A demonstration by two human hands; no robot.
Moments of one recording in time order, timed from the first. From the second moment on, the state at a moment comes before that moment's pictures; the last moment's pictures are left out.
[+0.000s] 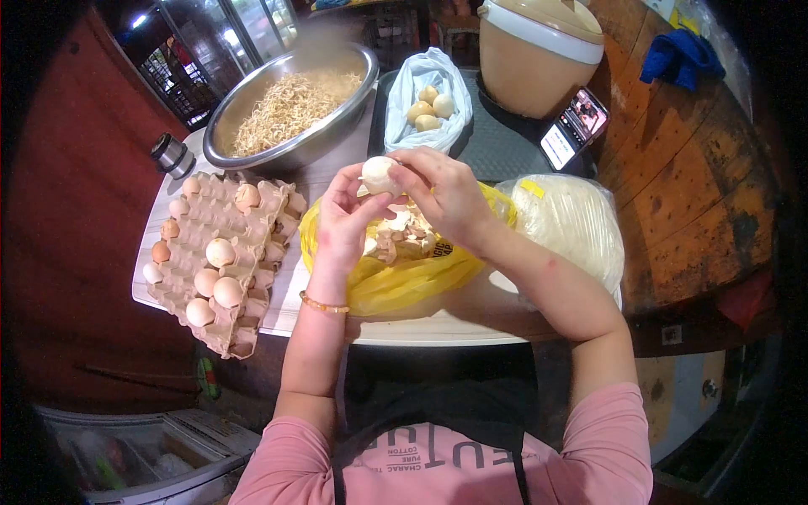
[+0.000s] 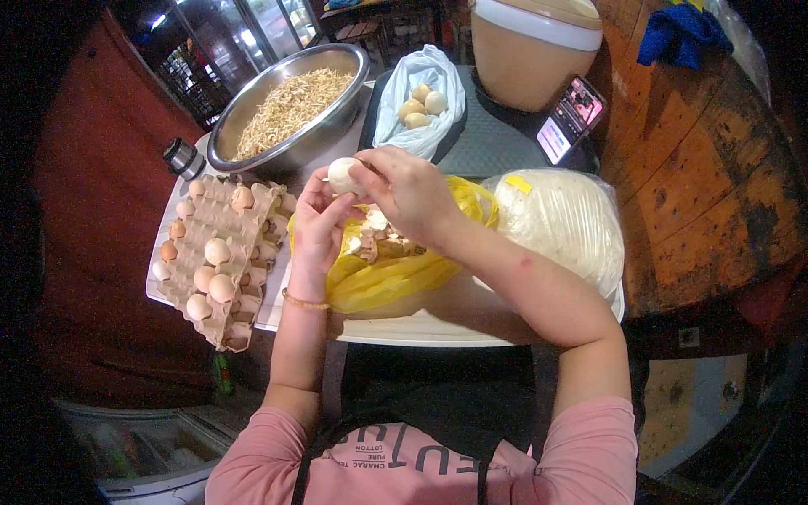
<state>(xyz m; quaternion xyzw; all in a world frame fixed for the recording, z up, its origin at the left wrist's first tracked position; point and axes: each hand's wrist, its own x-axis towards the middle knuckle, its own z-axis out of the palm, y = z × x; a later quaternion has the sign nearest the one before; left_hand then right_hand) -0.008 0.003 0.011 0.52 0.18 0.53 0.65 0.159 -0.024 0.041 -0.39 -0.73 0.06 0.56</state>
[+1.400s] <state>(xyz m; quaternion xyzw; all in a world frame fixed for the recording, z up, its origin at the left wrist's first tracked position) 0.001 0.003 0.009 0.53 0.22 0.52 0.63 0.164 -0.020 0.041 -0.47 -0.66 0.15 0.56</state>
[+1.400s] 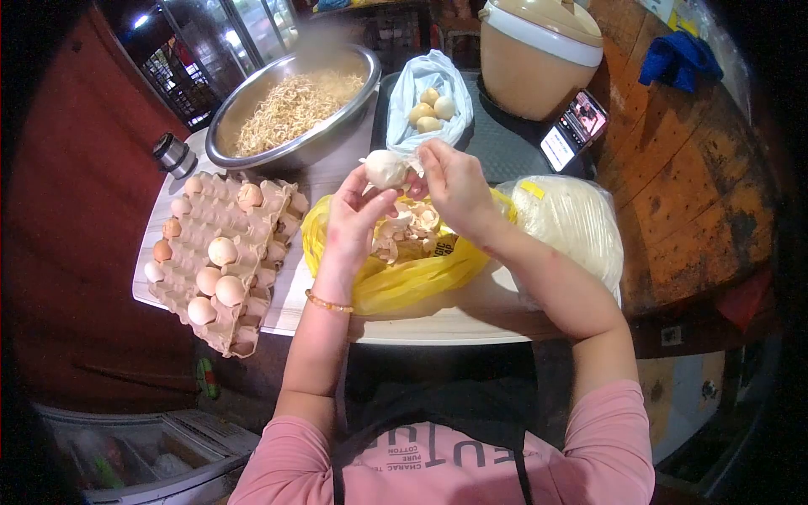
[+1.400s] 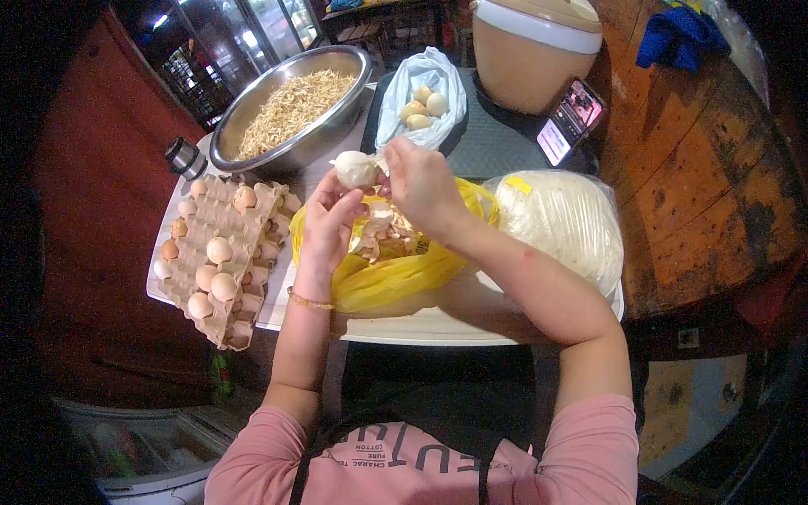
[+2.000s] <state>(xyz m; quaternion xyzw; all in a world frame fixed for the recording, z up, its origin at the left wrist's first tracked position) -0.003 0.002 0.013 0.56 0.26 0.55 0.56 0.171 -0.013 0.038 -0.42 -0.76 -0.02 0.49</state>
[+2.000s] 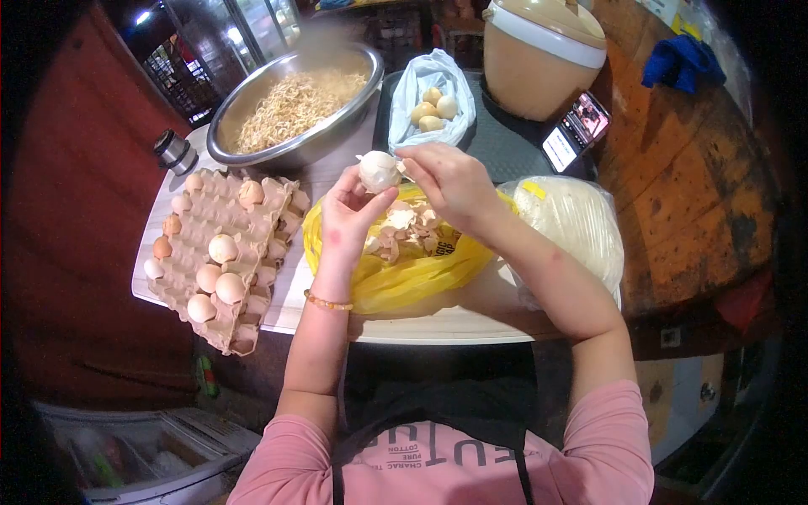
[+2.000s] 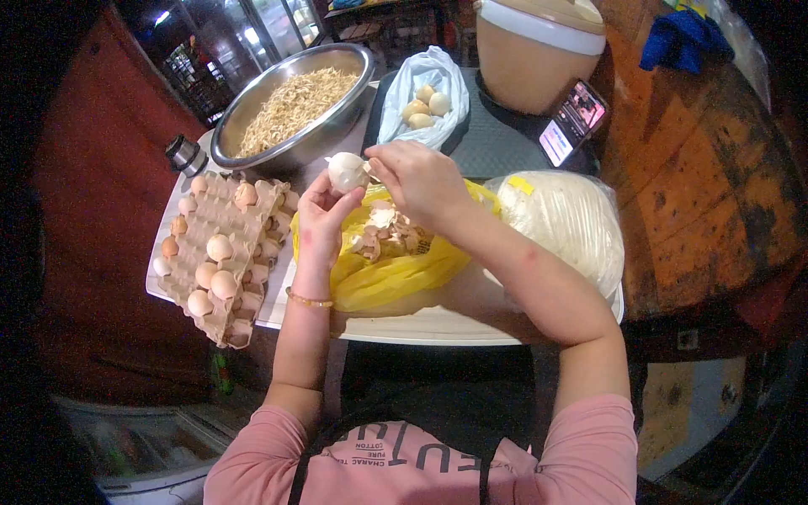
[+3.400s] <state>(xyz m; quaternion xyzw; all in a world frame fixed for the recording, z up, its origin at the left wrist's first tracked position) 0.002 -0.003 0.015 0.59 0.21 0.49 0.60 0.167 -0.018 0.041 -0.39 -0.75 -0.10 0.52</state>
